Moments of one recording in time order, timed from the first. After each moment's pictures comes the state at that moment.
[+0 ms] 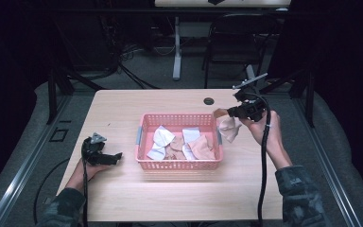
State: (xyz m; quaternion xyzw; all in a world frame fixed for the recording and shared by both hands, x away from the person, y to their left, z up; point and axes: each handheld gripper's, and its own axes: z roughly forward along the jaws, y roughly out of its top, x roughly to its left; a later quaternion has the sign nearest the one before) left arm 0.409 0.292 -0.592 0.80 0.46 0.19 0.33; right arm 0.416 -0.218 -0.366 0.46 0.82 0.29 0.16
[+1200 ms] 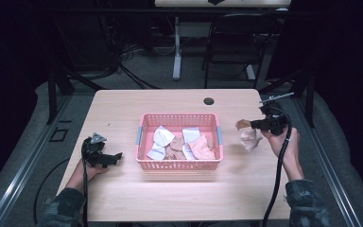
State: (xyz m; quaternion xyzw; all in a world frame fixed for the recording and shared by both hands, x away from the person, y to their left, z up) left arm 0.409 0.292 -0.592 0.80 0.47 0.19 0.33; right arm 0.413 -0.295 -0.427 0.55 0.77 0.28 0.15
